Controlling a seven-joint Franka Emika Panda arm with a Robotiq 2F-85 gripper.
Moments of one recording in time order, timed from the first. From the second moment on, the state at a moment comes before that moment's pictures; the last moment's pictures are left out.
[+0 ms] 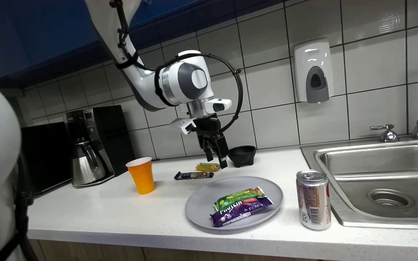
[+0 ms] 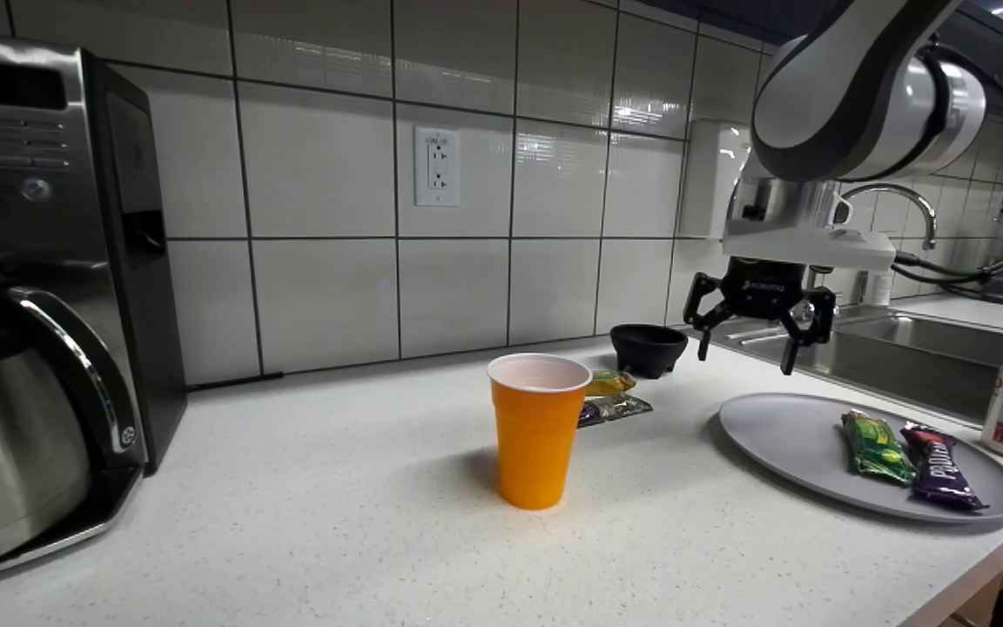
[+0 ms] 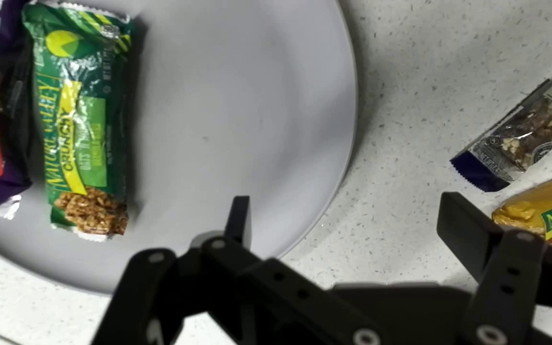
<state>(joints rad) -0.03 0.11 -0.08 -2.39 -0.02 2.62 0.61</state>
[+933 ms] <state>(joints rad) 0.04 0.24 -0.06 -2.27 0.17 2.62 0.63</state>
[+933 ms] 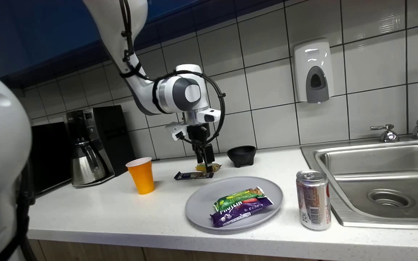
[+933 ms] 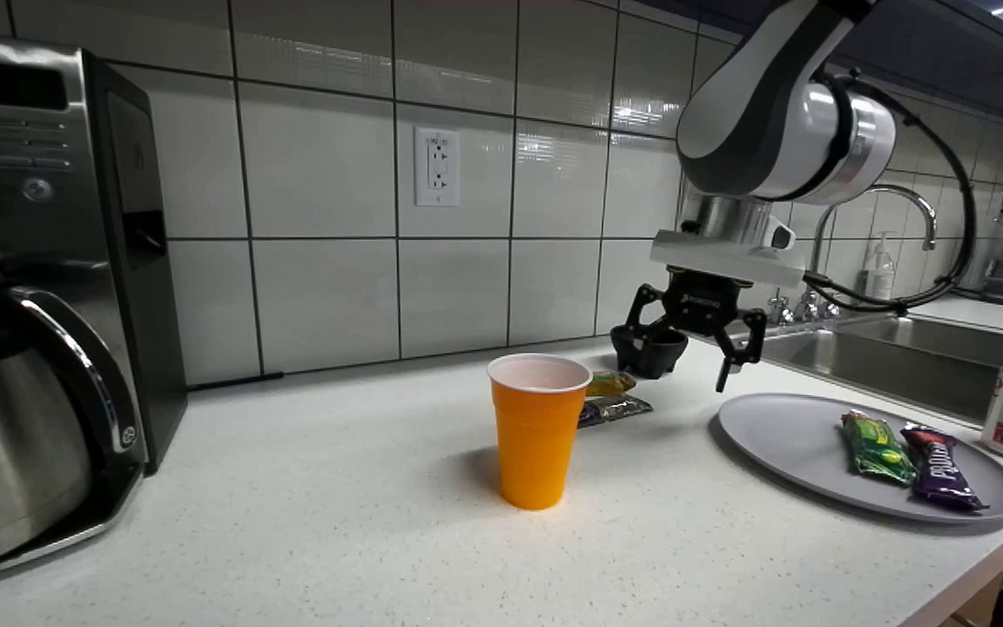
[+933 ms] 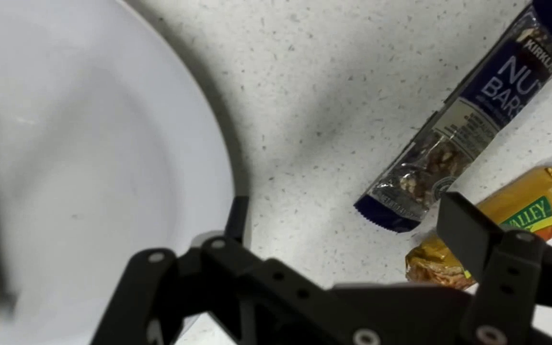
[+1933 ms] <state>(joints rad) 0.16 0.42 -0.05 -2.00 0.17 2.42 0.86</state>
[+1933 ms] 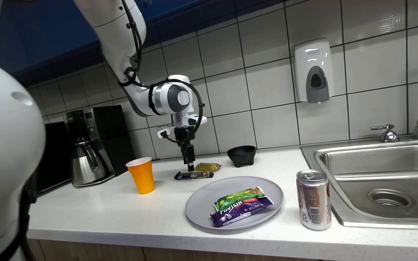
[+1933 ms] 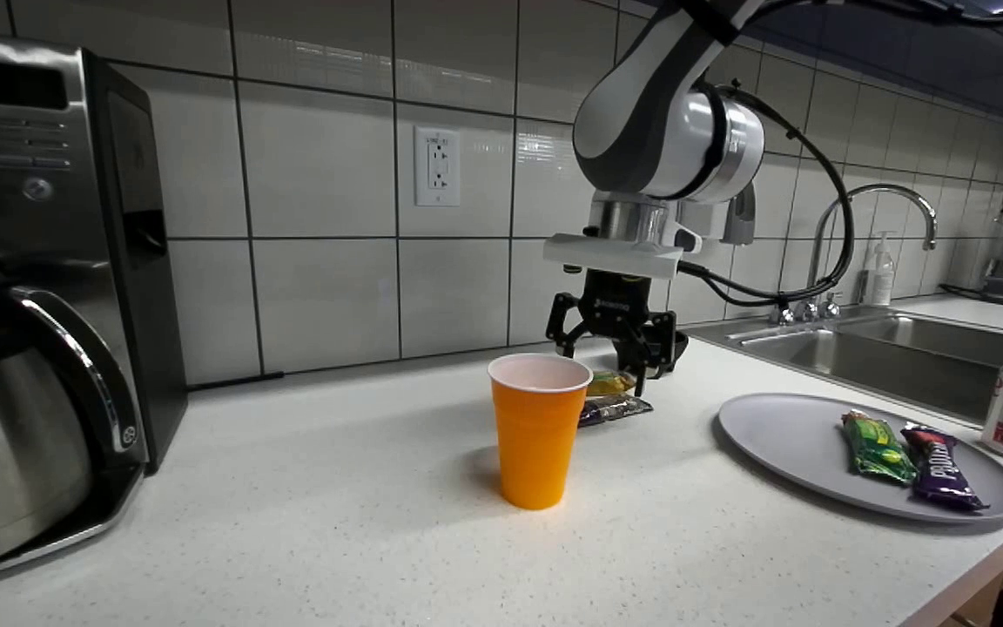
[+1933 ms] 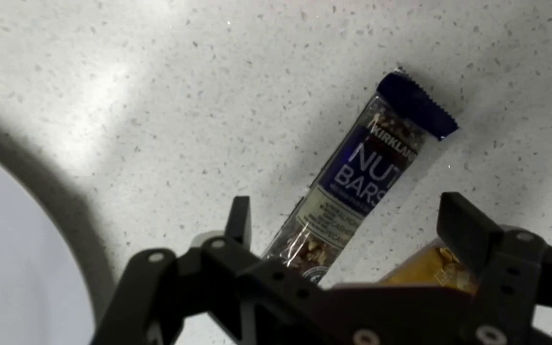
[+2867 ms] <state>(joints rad) 0.18 0.53 -0.06 -1.93 0.14 2.42 1.07</state>
